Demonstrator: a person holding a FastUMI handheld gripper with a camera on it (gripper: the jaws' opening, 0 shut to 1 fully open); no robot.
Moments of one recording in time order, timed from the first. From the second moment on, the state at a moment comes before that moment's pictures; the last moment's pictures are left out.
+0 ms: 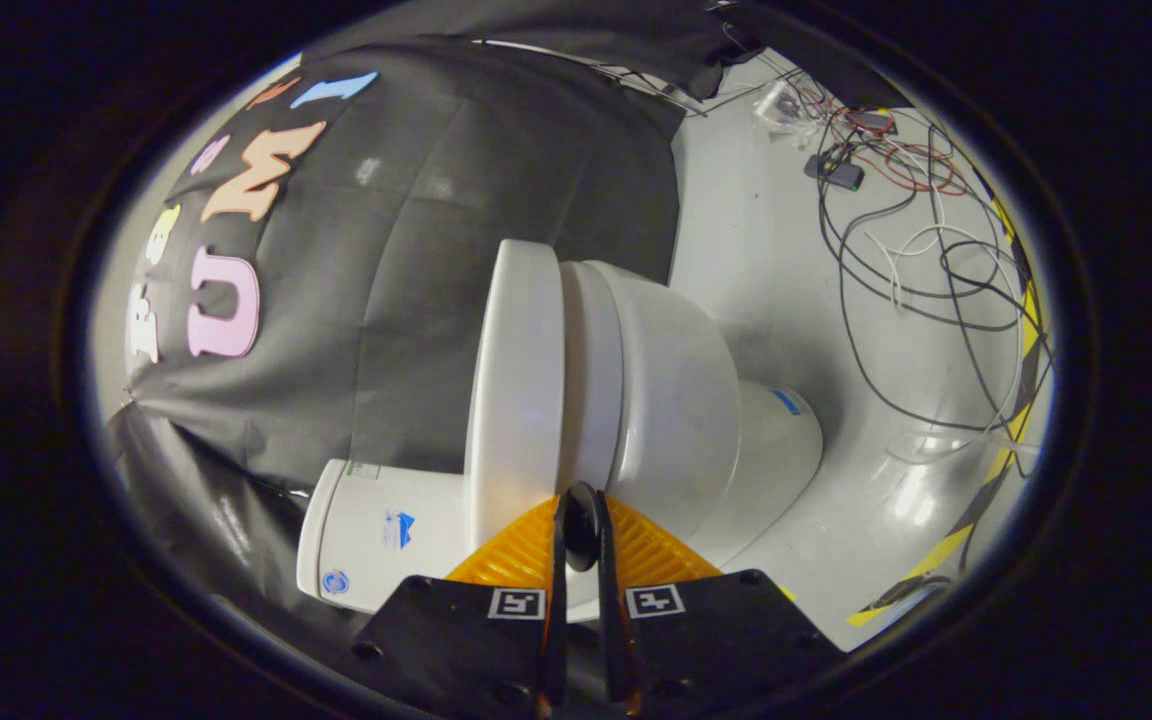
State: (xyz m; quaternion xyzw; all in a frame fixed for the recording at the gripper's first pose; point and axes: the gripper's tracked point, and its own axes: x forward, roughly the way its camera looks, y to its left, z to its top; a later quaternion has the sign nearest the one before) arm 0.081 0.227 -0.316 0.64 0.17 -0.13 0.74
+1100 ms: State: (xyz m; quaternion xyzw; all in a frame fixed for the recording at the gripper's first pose) arm 0.122 0.238 -0.276 0.54 0.19 -0.15 0.81
